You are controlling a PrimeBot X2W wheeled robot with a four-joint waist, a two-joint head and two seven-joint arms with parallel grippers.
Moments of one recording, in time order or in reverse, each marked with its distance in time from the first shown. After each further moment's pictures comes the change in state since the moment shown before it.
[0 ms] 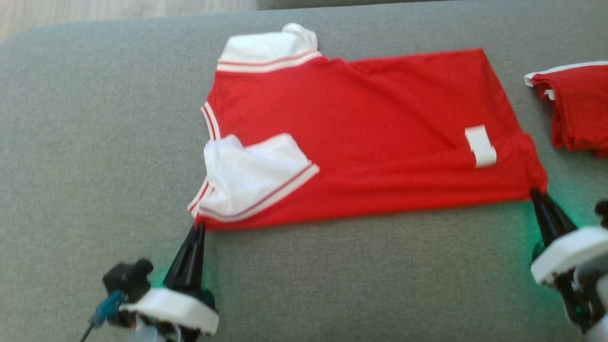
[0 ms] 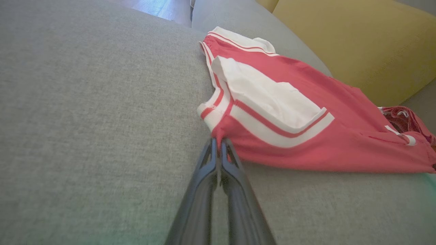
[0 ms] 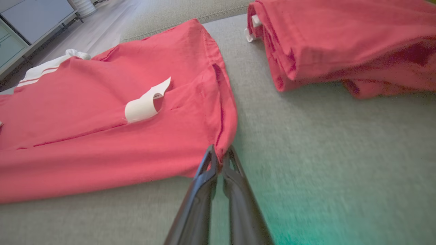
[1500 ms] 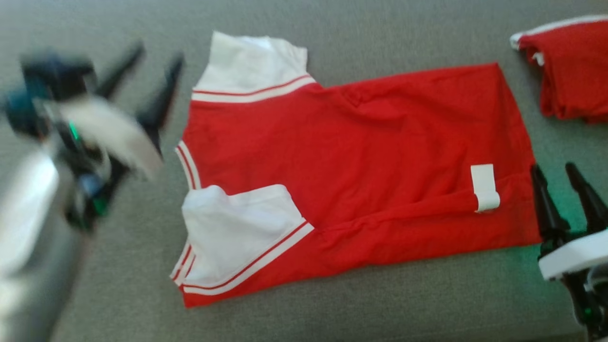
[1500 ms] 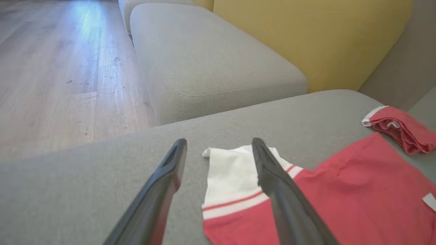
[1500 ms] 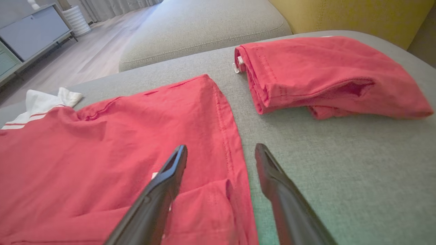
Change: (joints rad) left arm -0.428 0.256 0.002 -0.348 -0.045 0.028 0.552; right arm 0.179 0.100 -0.212 -0.427 -0.139 0.000 0.084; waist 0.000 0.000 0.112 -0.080
